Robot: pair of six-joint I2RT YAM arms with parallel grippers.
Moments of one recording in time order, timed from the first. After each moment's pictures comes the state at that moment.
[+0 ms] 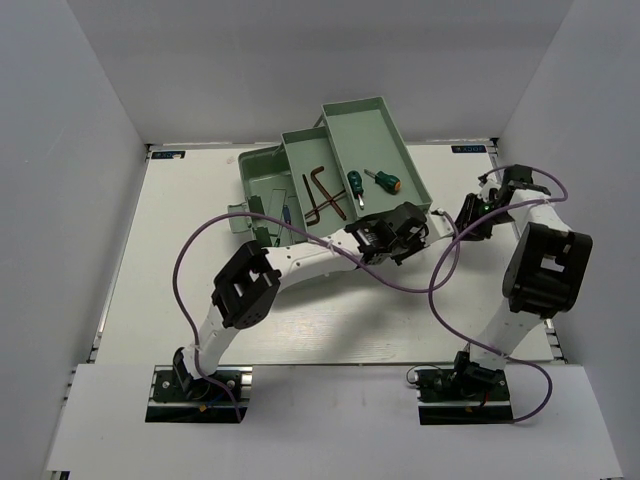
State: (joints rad) left arm -1.07 2.16 1.83 -0.31 -0.13 0.27; right arm -0.25 1.77 1.28 -0.77 -0.50 0.03
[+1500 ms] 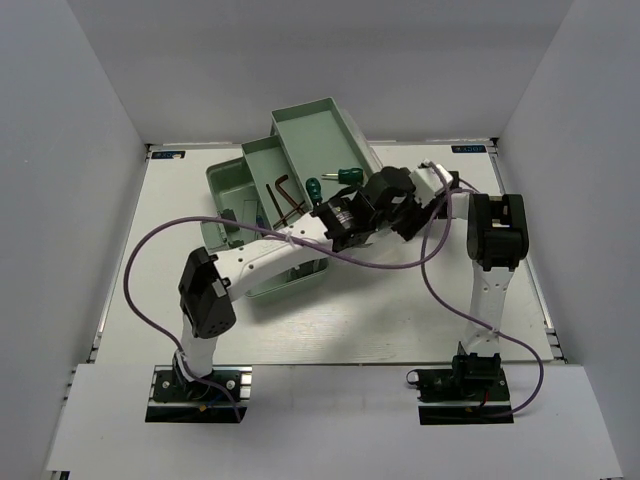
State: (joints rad) left arm -1.06 1.94 1.88 -0.34 -0.12 0.10; right arm 0.03 2.26 1.40 -0.20 -1.24 0.38
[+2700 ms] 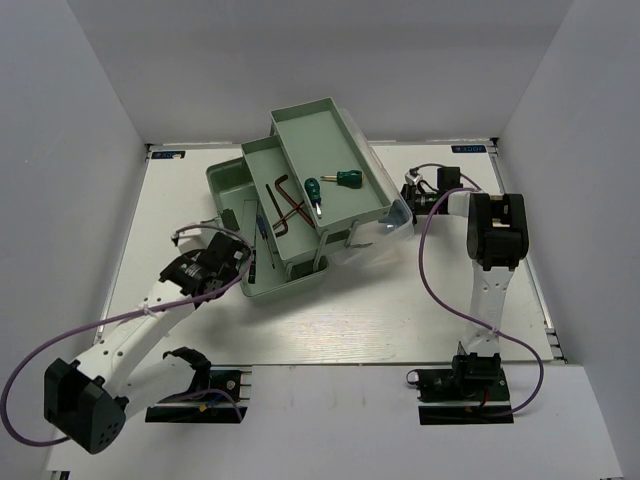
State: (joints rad) left arm -0.53 1.00 0.81 -0.96 -0.64 -0.99; right arm 0.03 2.27 1.44 -0.16 -1.25 0.40
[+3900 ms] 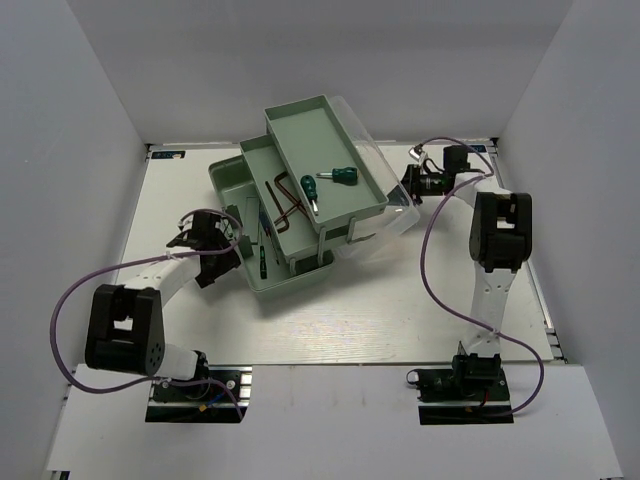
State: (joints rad) left arm -0.14 1.39 0.73 -0.44 -0.18 -0.69; right arm 0.02 2.25 1.62 -0.35 -1.24 0.14
